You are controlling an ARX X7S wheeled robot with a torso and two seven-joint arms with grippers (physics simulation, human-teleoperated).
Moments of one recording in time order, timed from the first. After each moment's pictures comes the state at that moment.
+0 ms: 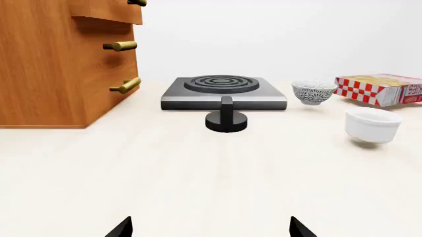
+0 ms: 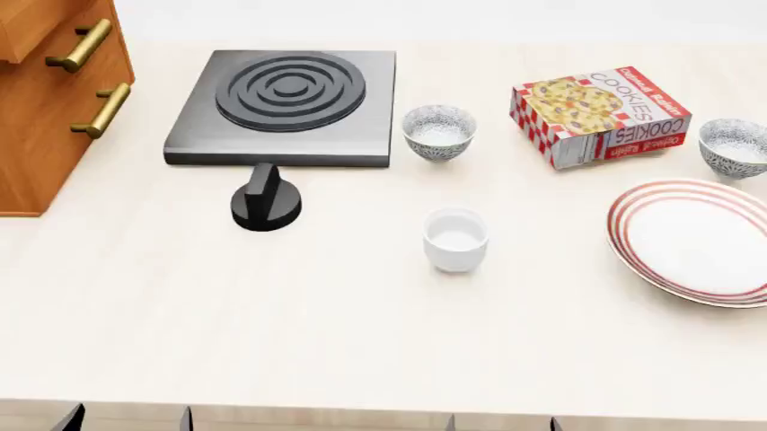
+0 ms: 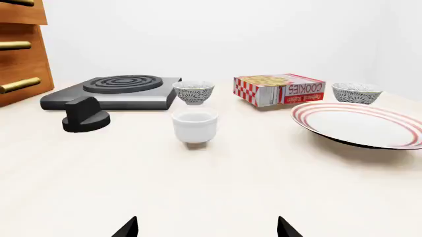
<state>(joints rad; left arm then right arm) 0.00 0.00 0.00 0.00 0.00 0.00 0.00 0.00 0.00 0.00 0.00 0.00 0.00 0.00</state>
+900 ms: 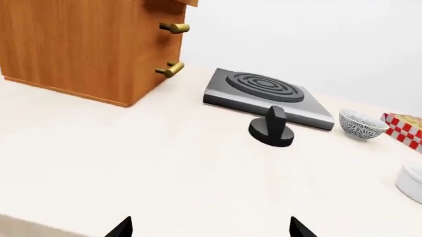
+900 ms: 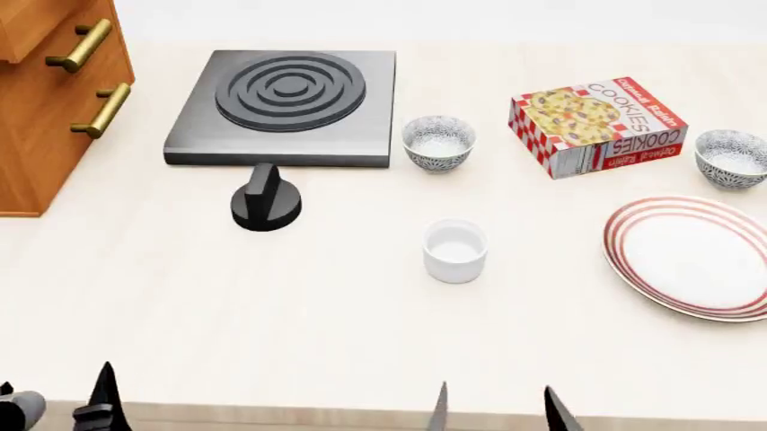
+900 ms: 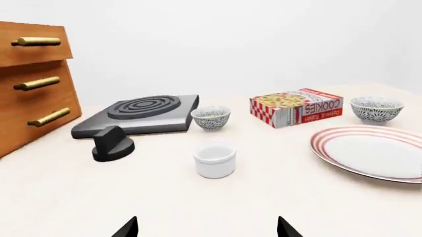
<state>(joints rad) -0.10 -0.13 -0.10 0.08 -0.32 -0.26 -0.07 0.01 0.09 -0.07 -0.24 0.20 0.21 0.06</state>
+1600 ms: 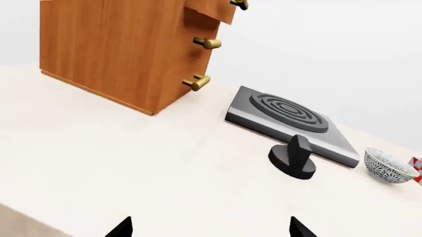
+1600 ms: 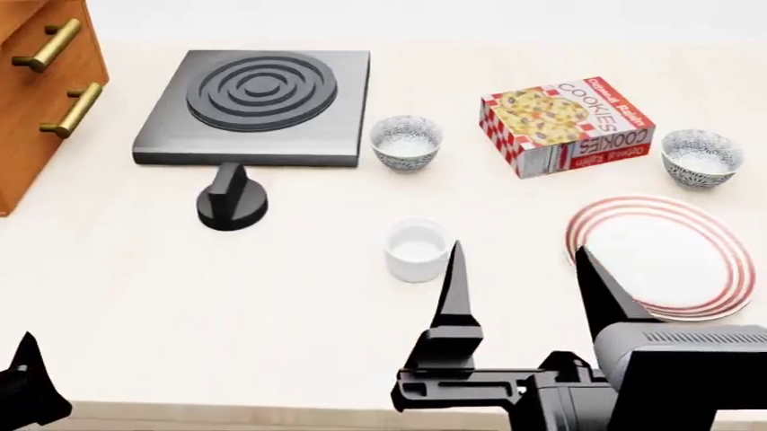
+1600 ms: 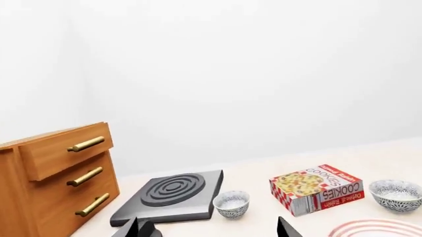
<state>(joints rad) -0.20 -0.20 -0.23 -0.05 -0.45 -0.24 -0.05 0.23 0.18 0.09 -0.76 0.57 0.75 0.18</state>
